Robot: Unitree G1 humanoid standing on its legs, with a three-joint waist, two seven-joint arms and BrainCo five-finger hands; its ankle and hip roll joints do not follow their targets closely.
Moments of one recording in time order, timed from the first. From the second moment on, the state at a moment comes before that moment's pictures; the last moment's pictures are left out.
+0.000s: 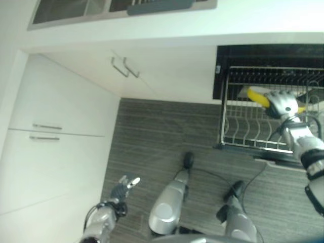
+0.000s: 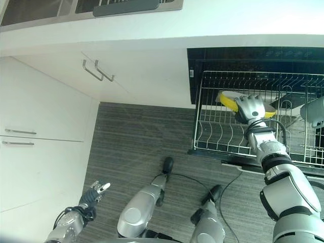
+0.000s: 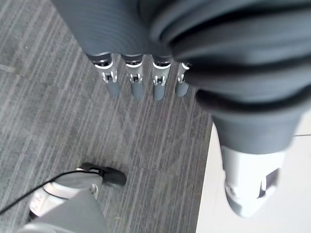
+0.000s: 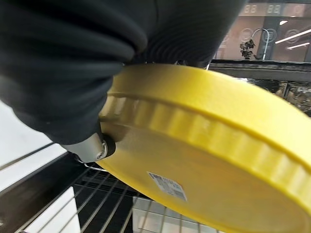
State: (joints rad) left arm 0.07 0.37 -0.20 0.77 -0.61 -0.14 -0.12; right arm -0.77 -0.76 0.54 1.06 -0.86 -0.12 -0.67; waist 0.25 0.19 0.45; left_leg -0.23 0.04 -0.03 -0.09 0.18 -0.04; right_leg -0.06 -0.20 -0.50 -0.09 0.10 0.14
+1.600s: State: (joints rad) left arm 0.23 0.27 -0.01 1.00 -0.33 -0.10 -0.05; right arm 0.05 -0.27 -0.08 0.70 0.70 0.16 -0.01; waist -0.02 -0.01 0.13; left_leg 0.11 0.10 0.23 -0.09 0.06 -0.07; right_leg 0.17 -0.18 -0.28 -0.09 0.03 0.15
